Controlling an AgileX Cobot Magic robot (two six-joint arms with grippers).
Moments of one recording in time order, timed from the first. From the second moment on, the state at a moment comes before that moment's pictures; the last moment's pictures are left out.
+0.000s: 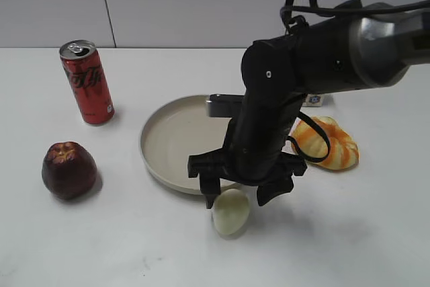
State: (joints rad) left arm -0.13 -0.01 -0.51 -0.14 1.04 0.16; right arm 0.75 1.99 -1.20 0.23 0.74 0.52
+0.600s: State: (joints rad) left arm -0.13 -0.01 -0.51 -0.14 1.04 0.16; right arm 0.76 2.06 -1.23 0.23 0.84 0.52
